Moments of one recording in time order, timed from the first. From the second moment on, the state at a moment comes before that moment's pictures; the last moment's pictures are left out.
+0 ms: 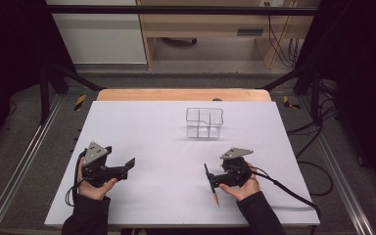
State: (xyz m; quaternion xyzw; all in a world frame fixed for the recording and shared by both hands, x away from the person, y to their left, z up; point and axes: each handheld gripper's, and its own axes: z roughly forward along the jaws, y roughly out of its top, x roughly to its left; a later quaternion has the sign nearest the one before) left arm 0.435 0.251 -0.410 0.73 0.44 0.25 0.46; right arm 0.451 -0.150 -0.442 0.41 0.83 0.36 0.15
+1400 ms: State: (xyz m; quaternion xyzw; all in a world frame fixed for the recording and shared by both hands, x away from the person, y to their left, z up) left arm 0.436 0.248 -0.412 0.74 0.43 0.24 0.46; right arm 0.449 -0.130 -0.468 0.36 0.87 0.30 0.12
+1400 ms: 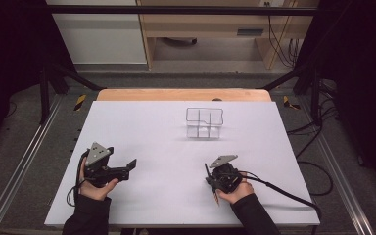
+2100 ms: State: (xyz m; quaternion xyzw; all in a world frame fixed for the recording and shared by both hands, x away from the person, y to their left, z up) left arm 0.437 0.247 -0.413 0.74 0.43 0.24 0.45; right arm 0.450 -0.132 -0.466 0.36 0.88 0.30 0.11
